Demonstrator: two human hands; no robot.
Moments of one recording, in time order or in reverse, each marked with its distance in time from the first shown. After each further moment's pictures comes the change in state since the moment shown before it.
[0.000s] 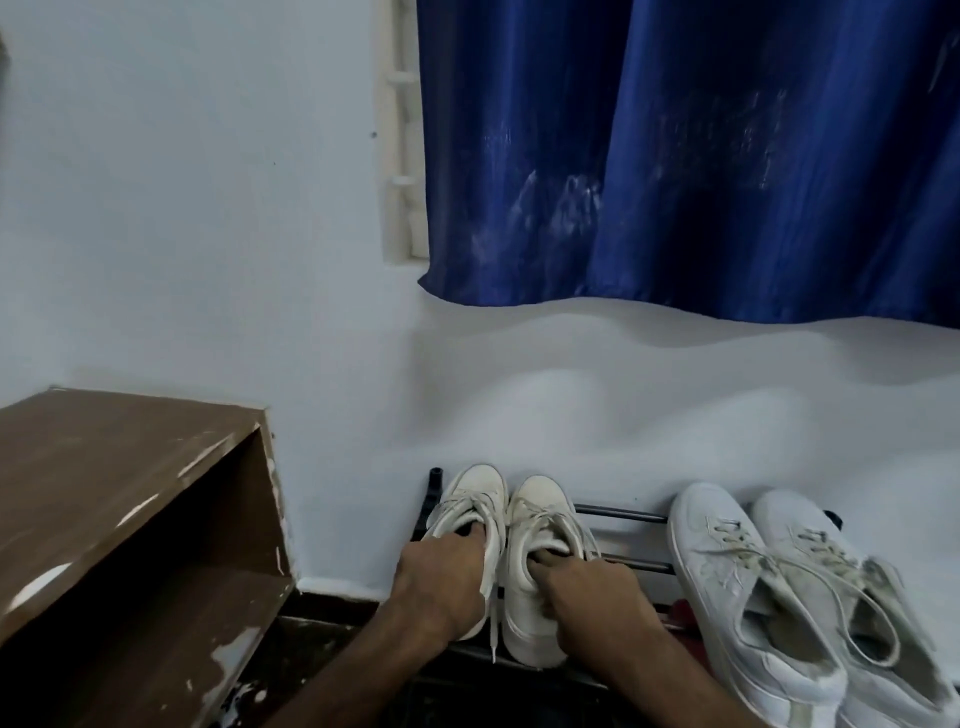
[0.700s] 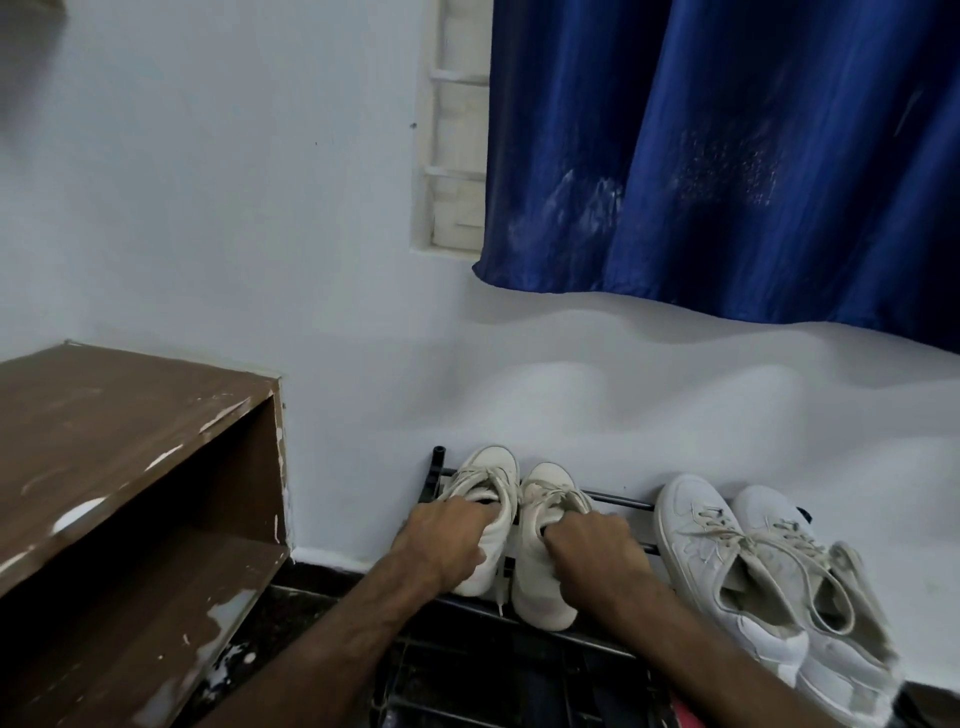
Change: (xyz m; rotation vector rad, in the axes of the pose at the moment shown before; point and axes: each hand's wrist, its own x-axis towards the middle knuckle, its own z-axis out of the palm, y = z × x) left_hand -0.012 -0.016 0.005 -0.142 0.120 0.129; right_hand -0.006 -0.012 -0.014 -0.251 -0.005 0.046
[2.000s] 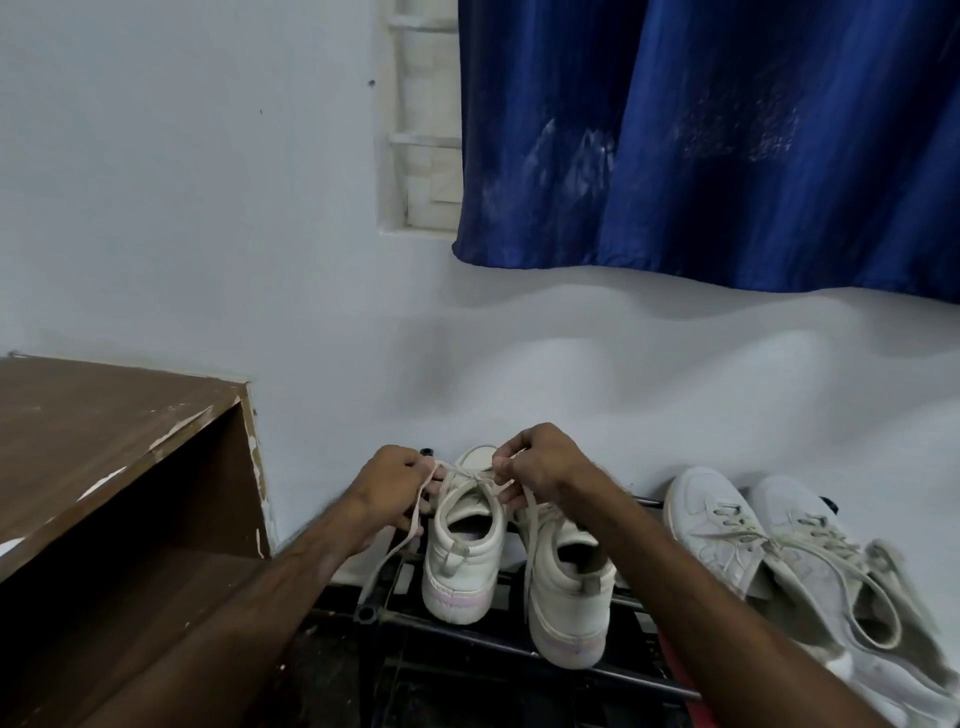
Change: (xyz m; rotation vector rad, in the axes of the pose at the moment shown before) left_hand 0.054 -0.059 -0.004 -1.162 0.068 -0.361; right_hand 0.115 0.020 0.001 1.455 -0.019 0.308
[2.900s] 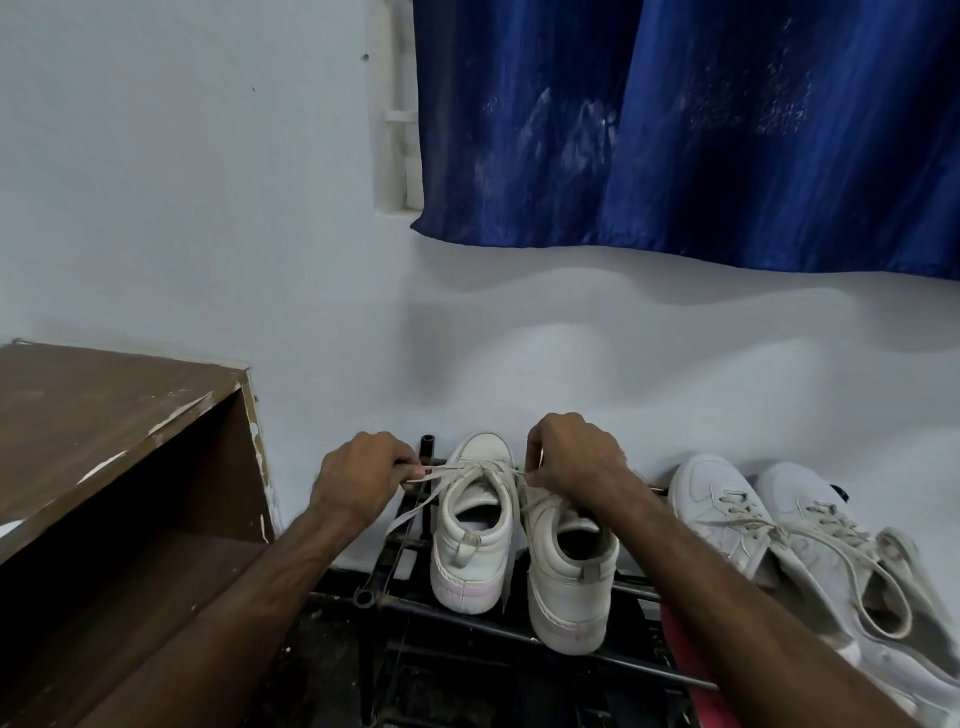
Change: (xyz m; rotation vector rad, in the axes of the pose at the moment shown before) left_hand 0.016 -0.025 -0.017 0.862 0.220 0.283; right_hand -0.006 0.011 -0.021 -0.867 0.132 -0.231
